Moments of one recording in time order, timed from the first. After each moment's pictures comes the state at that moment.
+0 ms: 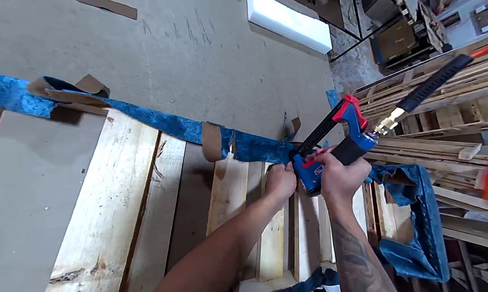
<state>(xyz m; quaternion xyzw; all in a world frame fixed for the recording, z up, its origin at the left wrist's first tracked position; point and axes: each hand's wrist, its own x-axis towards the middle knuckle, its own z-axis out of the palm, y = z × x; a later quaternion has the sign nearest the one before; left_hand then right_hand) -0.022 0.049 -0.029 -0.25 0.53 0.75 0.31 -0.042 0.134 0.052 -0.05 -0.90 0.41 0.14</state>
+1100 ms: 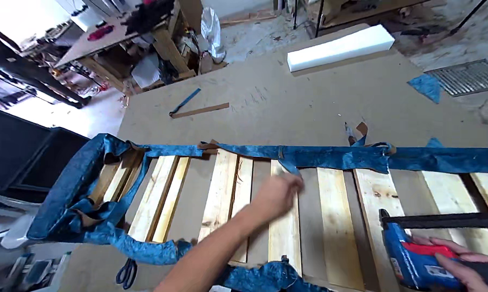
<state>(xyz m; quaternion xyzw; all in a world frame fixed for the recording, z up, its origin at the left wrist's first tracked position) 0.075 -0.098 0.044 0.17 0.92 0.35 0.08 0.139 0.266 -0.008 -0.03 -0.63 0.76 0.15</state>
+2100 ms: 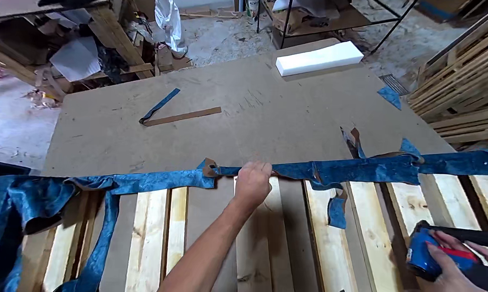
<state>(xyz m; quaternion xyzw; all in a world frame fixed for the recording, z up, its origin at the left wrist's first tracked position) 0.021 -0.273 -0.004 0.16 0.96 0.19 -0.16 0.158 0.150 -0.009 -0.16 -0.72 0.59 0.33</state>
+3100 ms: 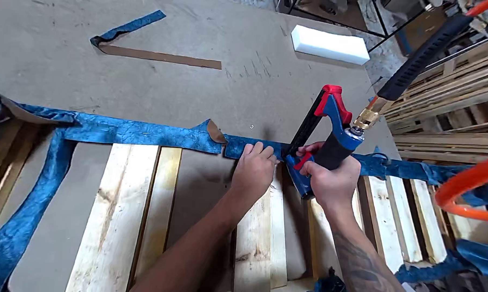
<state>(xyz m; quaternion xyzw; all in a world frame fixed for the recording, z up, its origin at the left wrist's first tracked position) 0.033 -0.298 -0.035 0.15 0.96 0.24 -0.08 0.026 -0.149 0.059 0.00 -0.87 0.48 0.07</state>
